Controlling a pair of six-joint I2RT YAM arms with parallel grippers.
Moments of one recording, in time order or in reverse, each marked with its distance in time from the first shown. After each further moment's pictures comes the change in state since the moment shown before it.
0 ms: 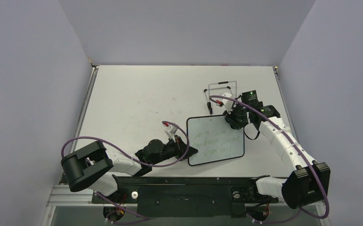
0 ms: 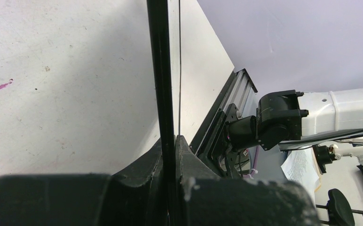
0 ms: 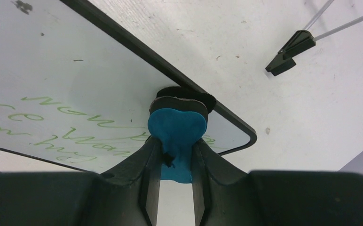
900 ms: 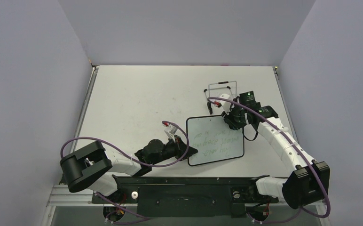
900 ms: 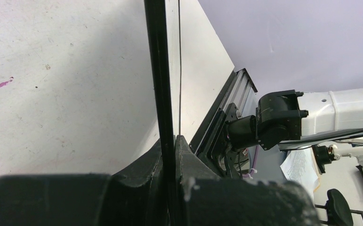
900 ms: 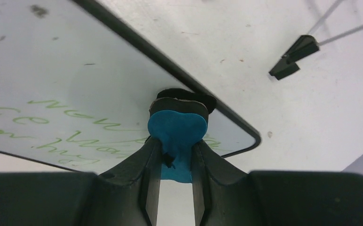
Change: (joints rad) left arm 0.000 -0.010 0.000 -0.012 0.002 0.002; right arm 0.010 0.009 0.005 0.010 0.018 0.013
